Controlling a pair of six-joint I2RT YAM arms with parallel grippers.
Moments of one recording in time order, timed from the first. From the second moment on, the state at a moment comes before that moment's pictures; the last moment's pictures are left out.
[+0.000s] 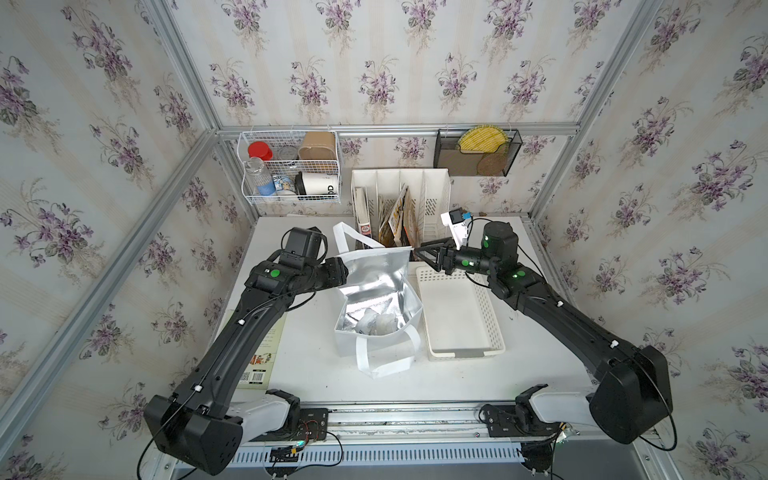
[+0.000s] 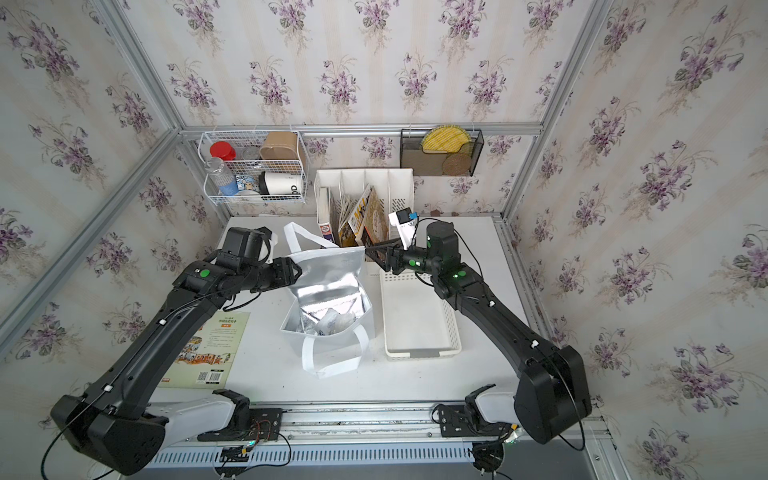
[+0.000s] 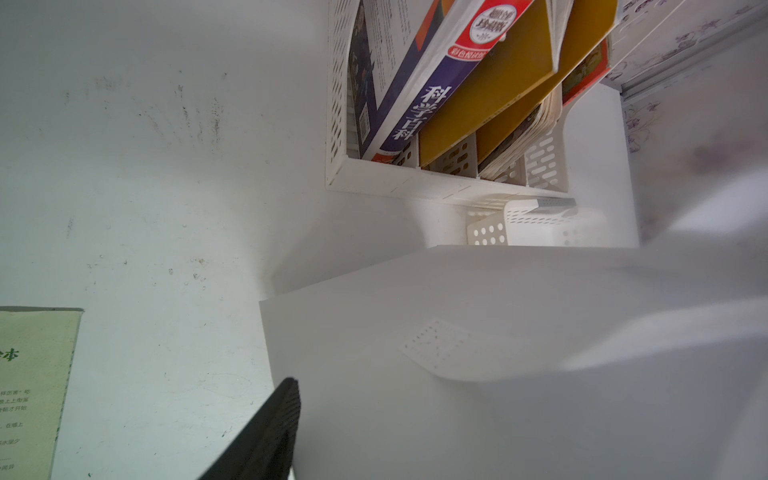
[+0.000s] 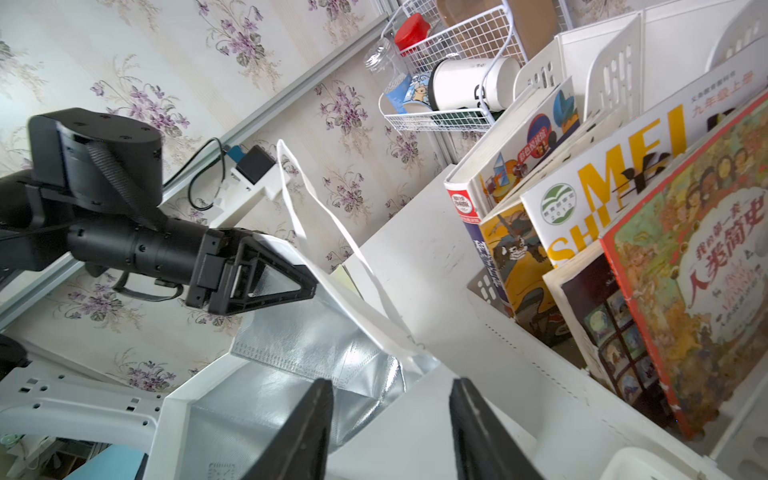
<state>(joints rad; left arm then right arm) -0.35 1.22 1.28 -0.94 0.14 -0.52 0.45 1.36 1.07 0.04 -0.70 0.34</state>
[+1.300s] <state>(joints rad) -0.35 1.22 1.28 -0.94 0.14 -0.52 0.48 1.43 1.14 -0.04 -0.70 0.31</state>
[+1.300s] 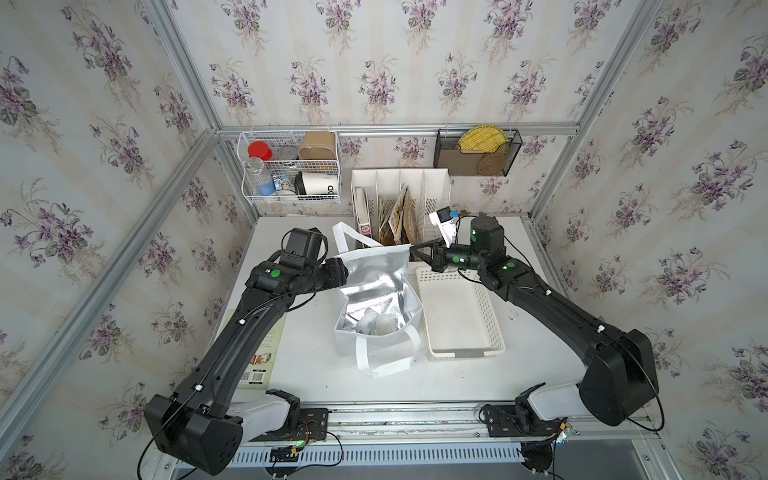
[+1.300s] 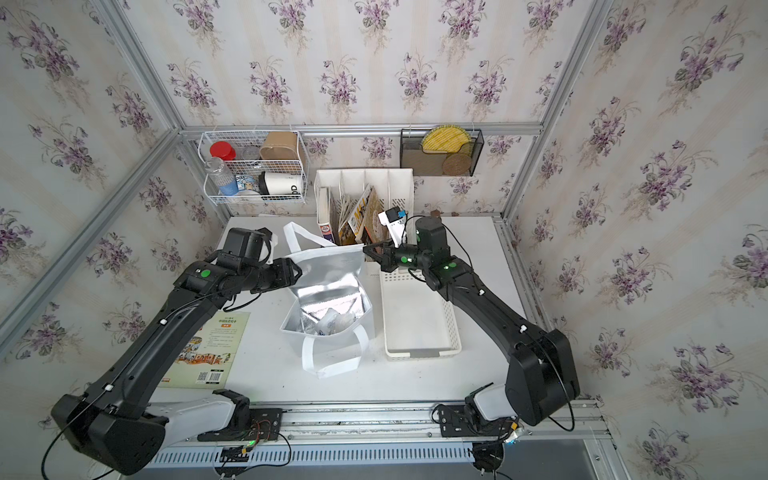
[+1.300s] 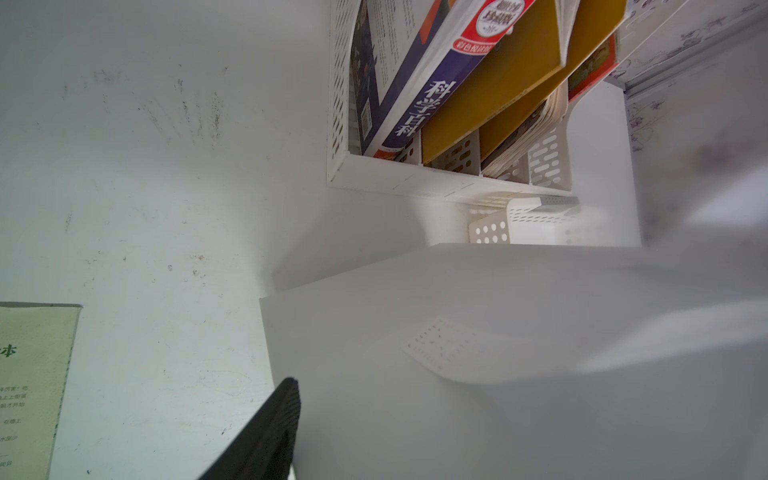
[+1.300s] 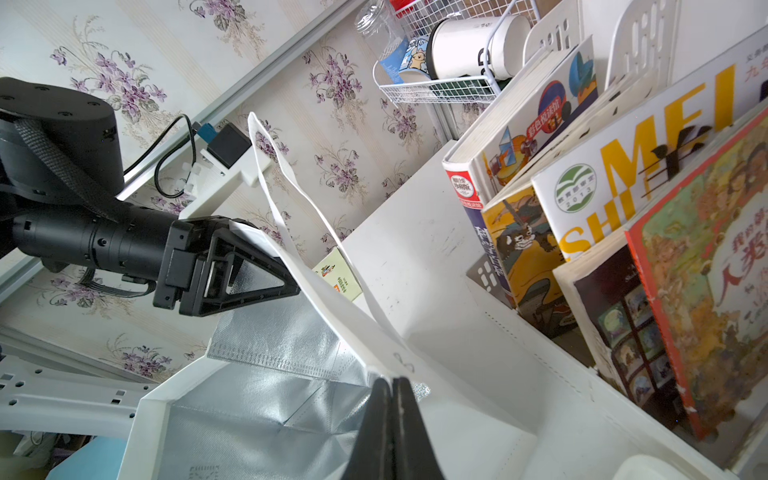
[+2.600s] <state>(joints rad) -0.35 1.24 1.22 -0.90 0.14 -0.53 0.53 1.50 1.52 -0.59 -0.54 0.42</state>
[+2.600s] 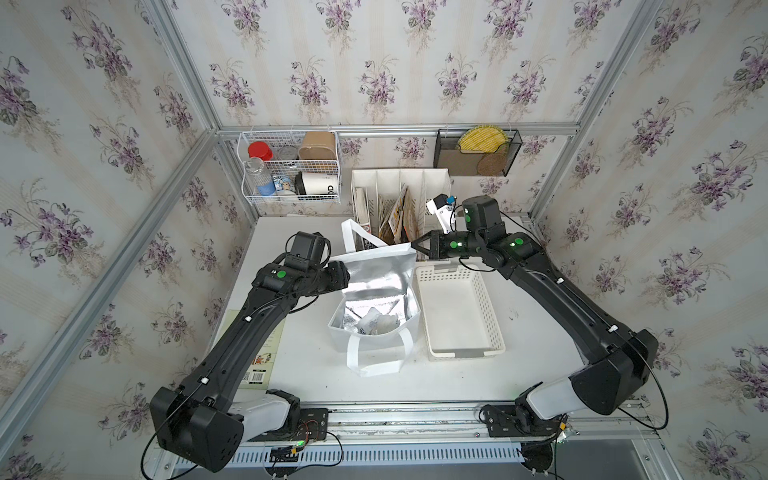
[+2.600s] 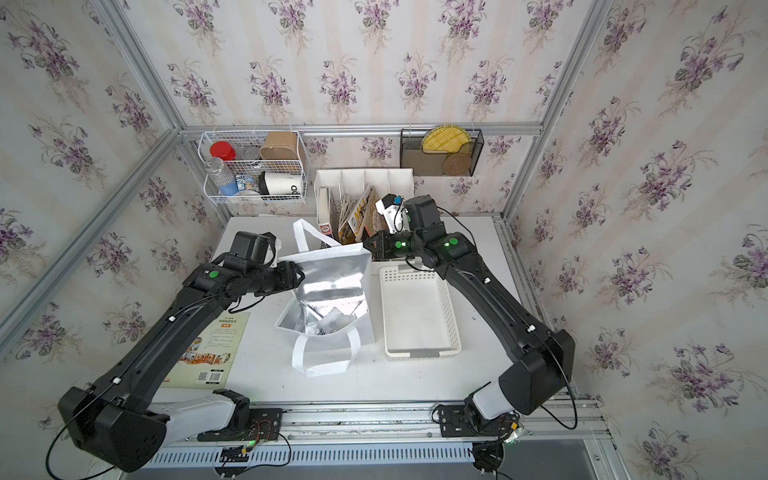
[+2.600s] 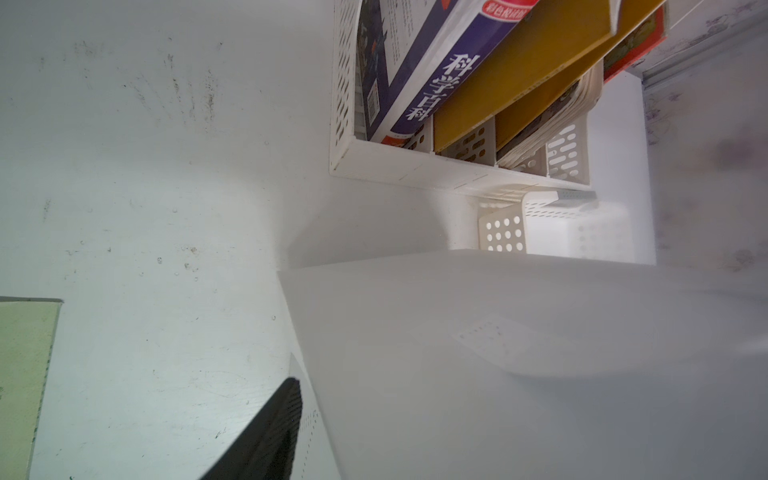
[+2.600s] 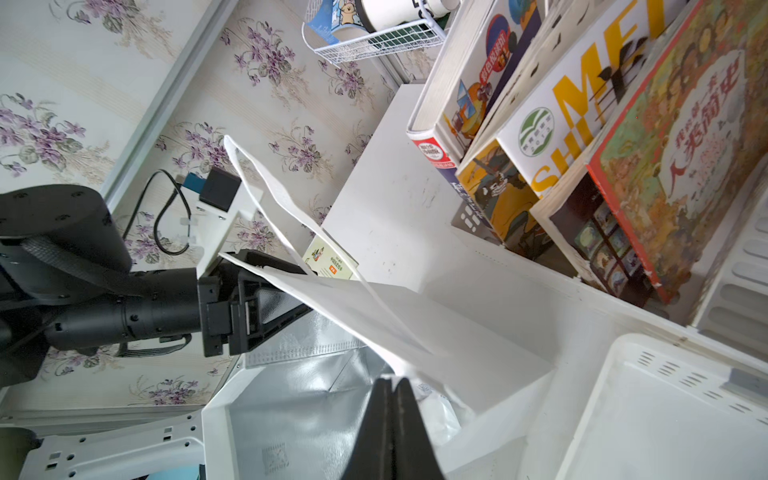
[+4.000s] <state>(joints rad) -0.35 1.21 1.20 -0.91 0.14 -0.55 0.53 1.43 1.66 -0.04 -0.64 0.68</state>
